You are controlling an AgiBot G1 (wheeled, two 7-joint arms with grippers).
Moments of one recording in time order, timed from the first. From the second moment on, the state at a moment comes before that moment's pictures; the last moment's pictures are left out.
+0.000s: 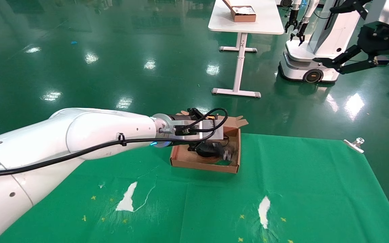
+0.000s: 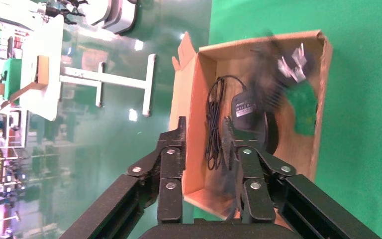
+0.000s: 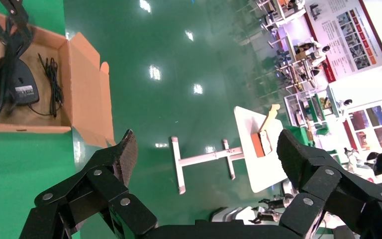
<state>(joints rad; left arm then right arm) -1.76 1.35 1.37 -0.72 1.58 0.58 -0.17 2.13 -0.87 -0.62 0.17 -1.40 -1.31 -0.67</state>
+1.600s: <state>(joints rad) -1.21 0.75 0.49 -1.17 0.90 1.32 -0.18 1.32 -0.67 -0.36 1.03 -0.89 -1.45 -0.01</state>
